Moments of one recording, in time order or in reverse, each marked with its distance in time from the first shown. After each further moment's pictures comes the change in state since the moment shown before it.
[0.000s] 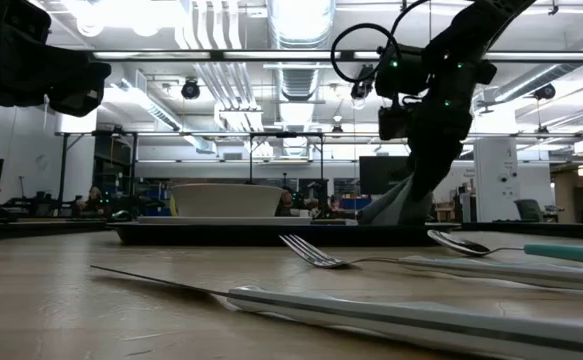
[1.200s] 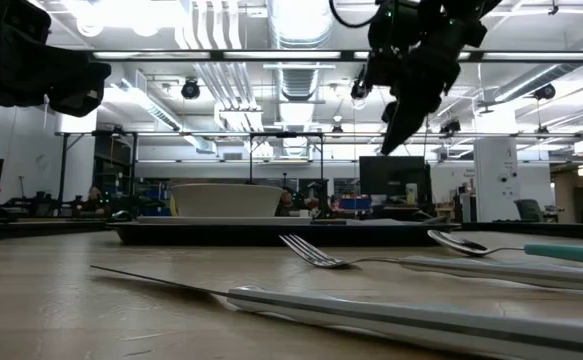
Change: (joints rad) left arm 0.000 0.000 0.000 0.000 0.000 0.000; right arm 0.006 -0.074 0.190 -0.116 -0.007 -0.170
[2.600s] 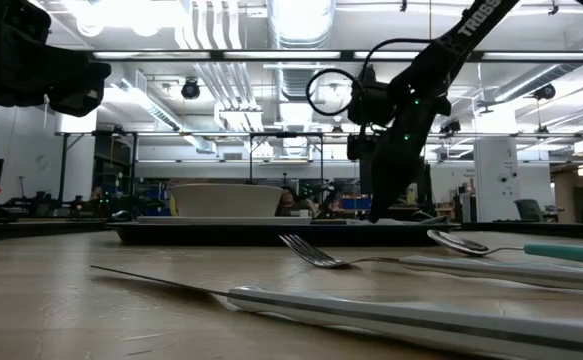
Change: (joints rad) left arm 0.000 0.000 0.000 0.000 0.000 0.000; right arm -0.163 0.320 -0.055 0.263 0.017 -0.086
